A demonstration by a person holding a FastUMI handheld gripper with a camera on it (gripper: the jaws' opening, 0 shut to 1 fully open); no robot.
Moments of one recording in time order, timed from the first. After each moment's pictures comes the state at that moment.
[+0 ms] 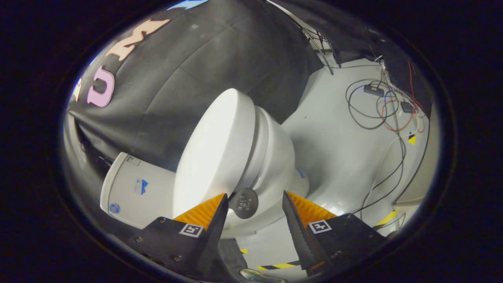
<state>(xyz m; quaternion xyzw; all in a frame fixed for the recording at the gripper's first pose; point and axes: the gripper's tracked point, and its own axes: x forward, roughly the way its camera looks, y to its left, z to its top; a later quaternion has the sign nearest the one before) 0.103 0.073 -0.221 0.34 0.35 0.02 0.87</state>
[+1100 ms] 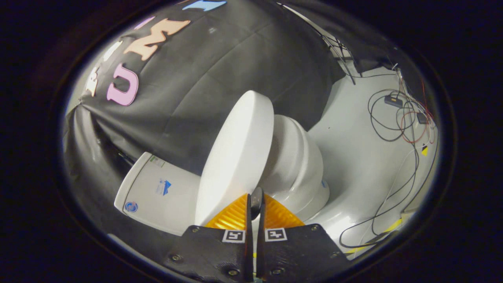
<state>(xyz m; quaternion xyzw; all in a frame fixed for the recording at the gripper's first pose) 0.109 0.098 -0.163 0.33 0.29 0.07 0.89</state>
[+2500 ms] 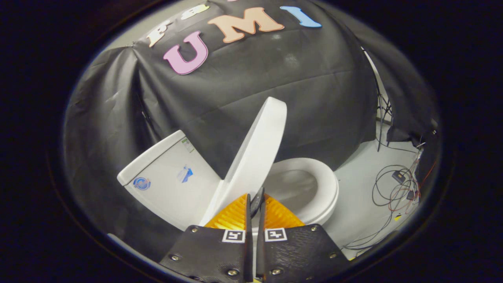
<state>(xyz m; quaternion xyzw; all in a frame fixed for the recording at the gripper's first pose) 0.088 0.170 -0.042 0.14 0.20 0.14 0.96</state>
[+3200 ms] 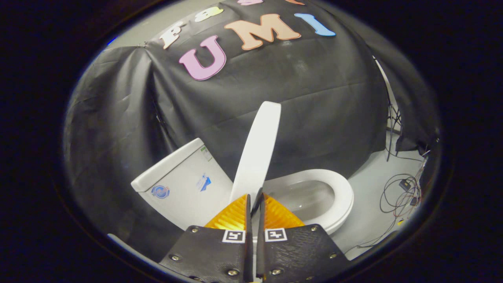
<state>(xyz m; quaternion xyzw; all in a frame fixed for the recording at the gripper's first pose) 0.076 0.217 0.000 0.13 0.16 0.17 0.96</state>
